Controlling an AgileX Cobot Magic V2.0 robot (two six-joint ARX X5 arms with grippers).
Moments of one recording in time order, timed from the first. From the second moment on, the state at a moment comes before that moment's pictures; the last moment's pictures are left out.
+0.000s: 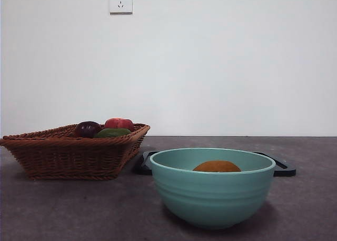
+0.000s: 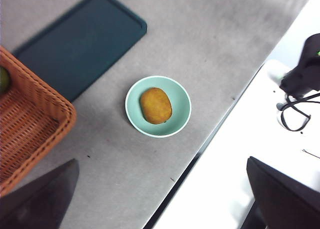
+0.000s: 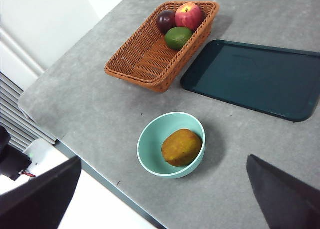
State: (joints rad) left arm -1.02 1.02 1.52 -1.25 0.01 -0.13; right arm 0.15 0.38 0.94 -1.10 -0.60 0.10
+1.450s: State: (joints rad) left arm -1.02 0.37 1.08 -1.14 0.00 -0.26; right arm 0.62 1.30 0.99 -0.98 -0.18 0.26
